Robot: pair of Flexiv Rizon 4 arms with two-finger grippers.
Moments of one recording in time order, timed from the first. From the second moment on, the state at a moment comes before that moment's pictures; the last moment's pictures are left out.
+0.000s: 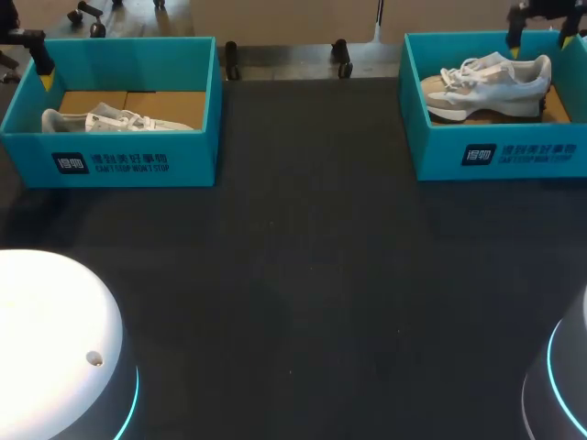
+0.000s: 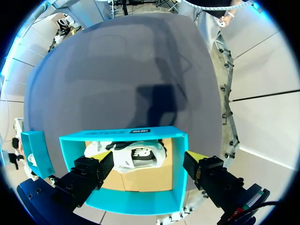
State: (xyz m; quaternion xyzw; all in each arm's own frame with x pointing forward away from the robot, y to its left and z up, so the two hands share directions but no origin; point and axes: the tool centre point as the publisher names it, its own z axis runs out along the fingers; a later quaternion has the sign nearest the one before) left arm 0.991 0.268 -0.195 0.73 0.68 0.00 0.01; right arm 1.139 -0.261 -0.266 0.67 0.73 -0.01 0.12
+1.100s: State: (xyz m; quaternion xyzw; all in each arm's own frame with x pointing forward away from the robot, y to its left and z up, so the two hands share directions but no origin) left arm 0.991 0.268 -0.195 0.73 0.68 0.00 0.01; right arm 1.171 -0.303 -0.324 0.71 0.69 -0.06 0.09
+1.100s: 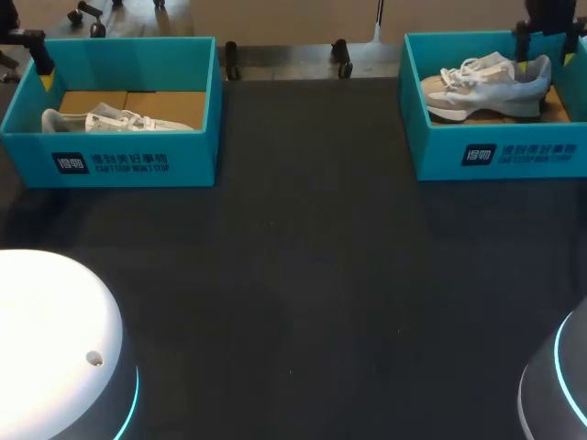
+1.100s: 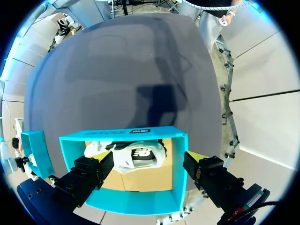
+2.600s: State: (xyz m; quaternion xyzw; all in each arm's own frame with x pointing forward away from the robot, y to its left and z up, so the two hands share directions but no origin) left arm 0.991 0.268 -0.195 0.73 0.68 0.00 0.01; right arm 1.168 -0.310 -0.388 0.71 0.70 -0.06 0.02
